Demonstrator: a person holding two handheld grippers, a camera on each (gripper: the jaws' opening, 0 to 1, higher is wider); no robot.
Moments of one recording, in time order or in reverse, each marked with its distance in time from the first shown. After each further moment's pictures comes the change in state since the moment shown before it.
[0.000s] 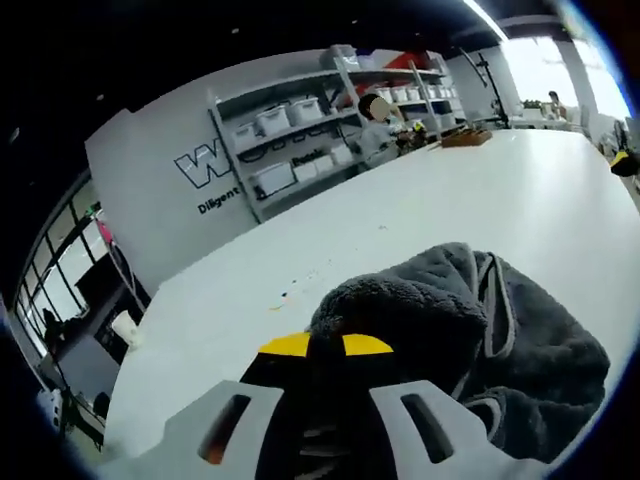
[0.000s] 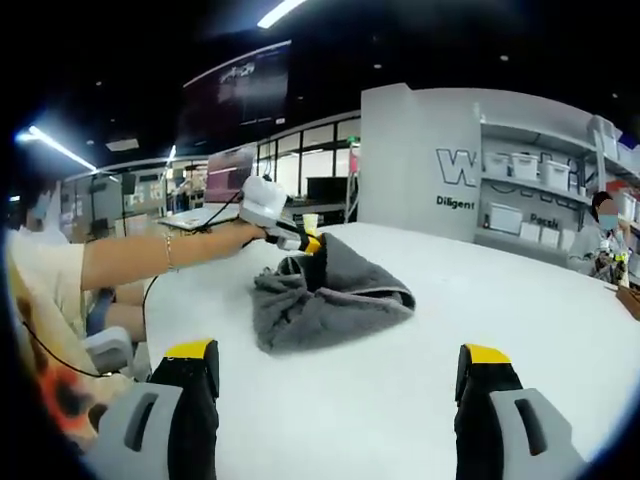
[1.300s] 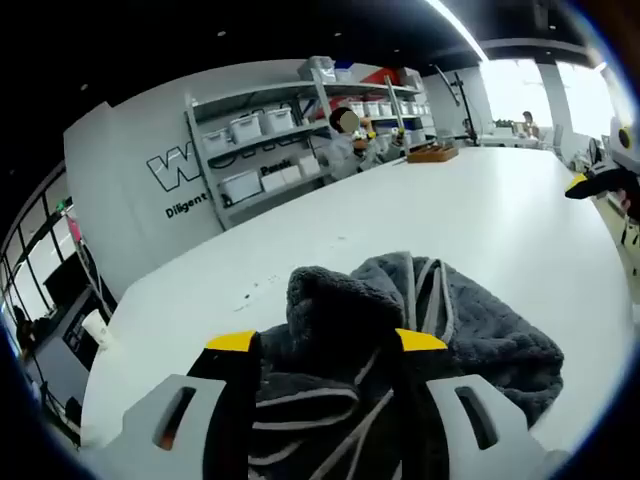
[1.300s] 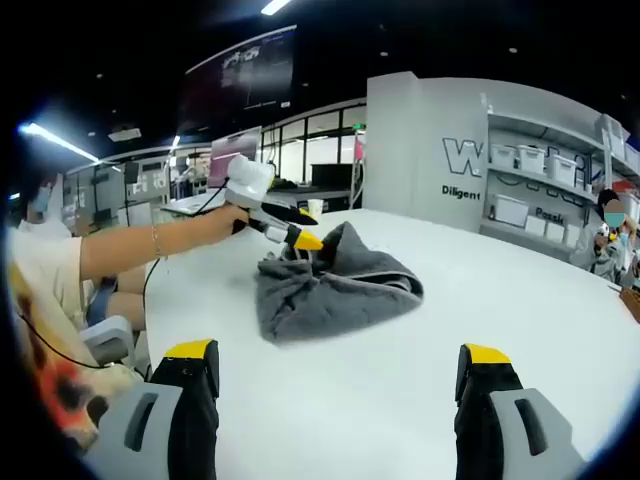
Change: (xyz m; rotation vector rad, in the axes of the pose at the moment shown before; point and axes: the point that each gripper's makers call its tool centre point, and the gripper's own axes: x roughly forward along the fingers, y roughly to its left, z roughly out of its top) left arm -0.039 -0.027 0.002 -0.038 -0.065 -0.167; right arm 0.009 0.006 -0.013 -0.012 0.056 0.018
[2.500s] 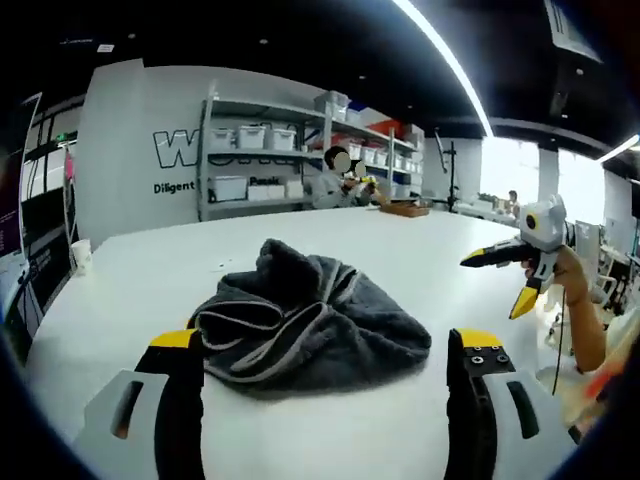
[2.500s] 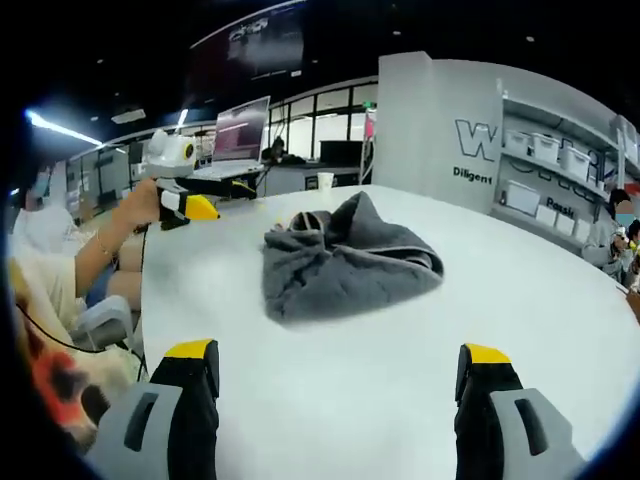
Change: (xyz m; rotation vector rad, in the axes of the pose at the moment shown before) left arm -0.137 -0.041 -0.035 -0.280 -0.127 -0.153; right arm 0.029 0.017 -0.026 -0.035 0.117 0.034
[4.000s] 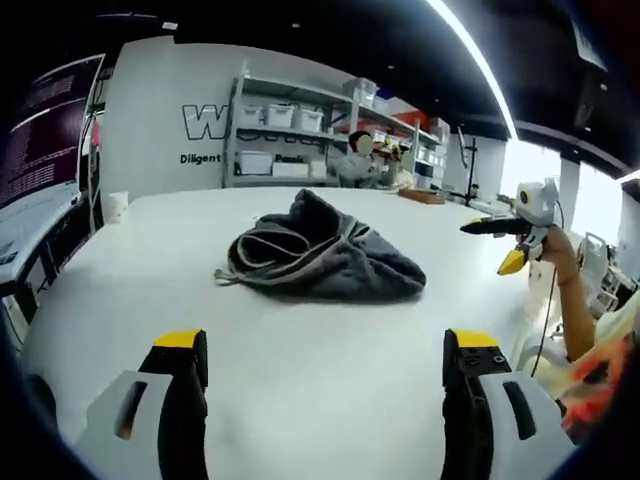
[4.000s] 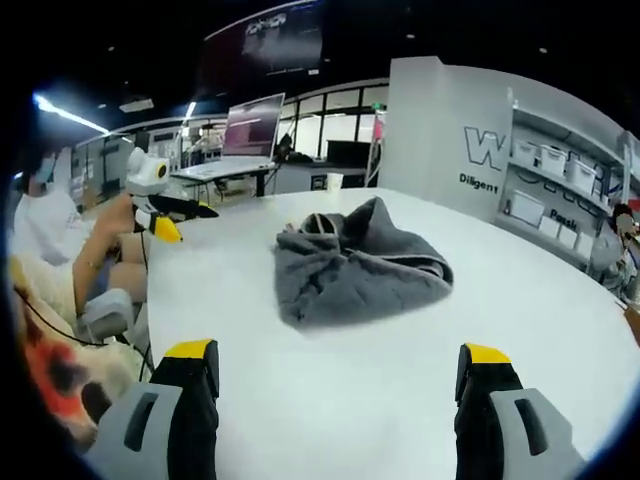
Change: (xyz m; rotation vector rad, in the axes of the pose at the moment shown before) left arm -0.083 0.012 -0.057 -0.090 0.059 0.091; right arm -0.001 0.017 0.008 -0.044 -0.007 0.000
